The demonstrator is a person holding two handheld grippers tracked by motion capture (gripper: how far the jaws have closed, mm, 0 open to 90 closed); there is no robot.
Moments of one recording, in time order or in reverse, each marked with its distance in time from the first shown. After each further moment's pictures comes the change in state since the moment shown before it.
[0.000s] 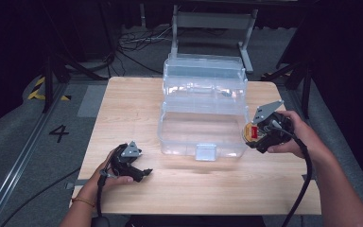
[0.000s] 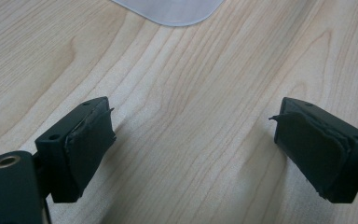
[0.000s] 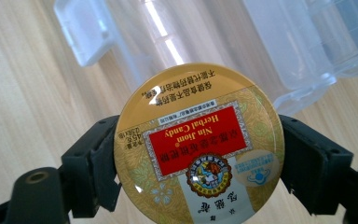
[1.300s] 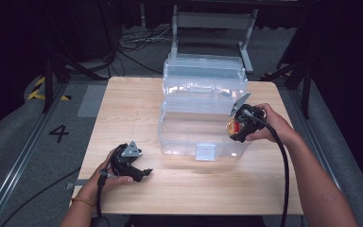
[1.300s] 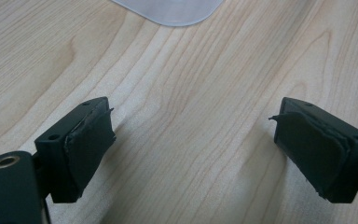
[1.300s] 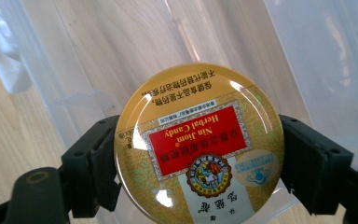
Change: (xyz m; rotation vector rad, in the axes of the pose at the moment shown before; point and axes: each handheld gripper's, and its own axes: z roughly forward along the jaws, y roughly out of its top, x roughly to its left) left arm 0.000 0.000 0.000 -0.001 -0.002 0.000; right arm -0.029 0.028 0.080 0.110 0.080 -0.017
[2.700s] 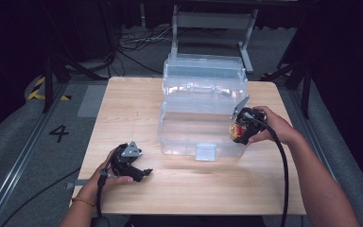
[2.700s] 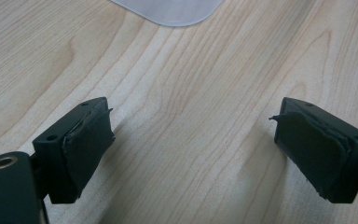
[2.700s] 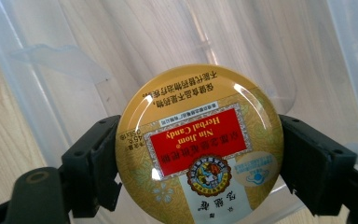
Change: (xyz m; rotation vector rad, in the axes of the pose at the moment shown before) left arm 0.000 0.000 0.000 0.002 -0.003 0.001; right arm -0.007 -0.012 0.016 0.065 0.047 -0.014
